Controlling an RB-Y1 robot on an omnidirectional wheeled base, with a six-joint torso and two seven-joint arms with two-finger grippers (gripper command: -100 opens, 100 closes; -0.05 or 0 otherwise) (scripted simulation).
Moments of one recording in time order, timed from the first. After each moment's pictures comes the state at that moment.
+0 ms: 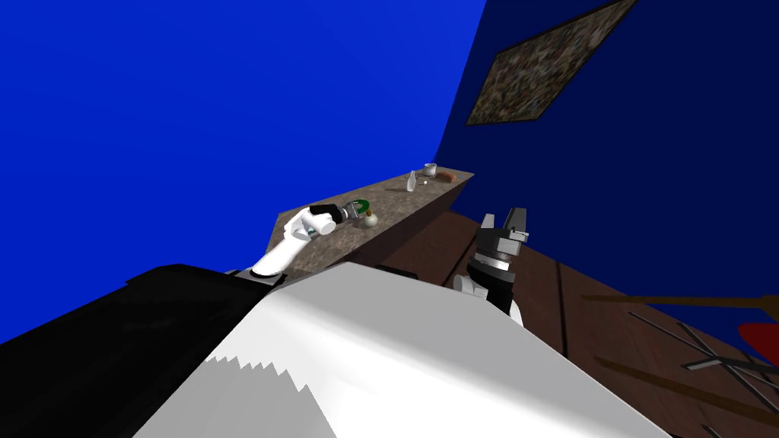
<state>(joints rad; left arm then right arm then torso) 0.14 0.86 0.08 -2.20 0.61 0.90 0.83 0.54 0.03 -0.03 -2.29 0.11 -0.49 -0.01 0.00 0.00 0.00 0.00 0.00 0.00</state>
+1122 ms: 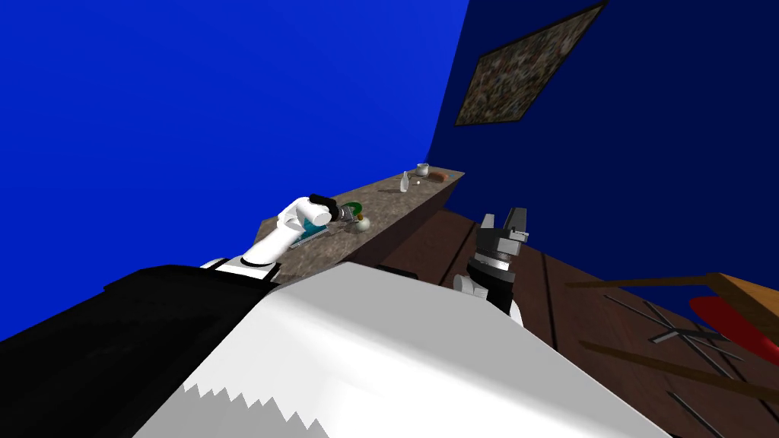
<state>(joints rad) 0.05 0.99 0.09 -2.17 0.80 1.22 1.01 0.54 0.03 -0.03 -2.29 0.11 -0.49 -0.01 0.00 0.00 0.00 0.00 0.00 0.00</state>
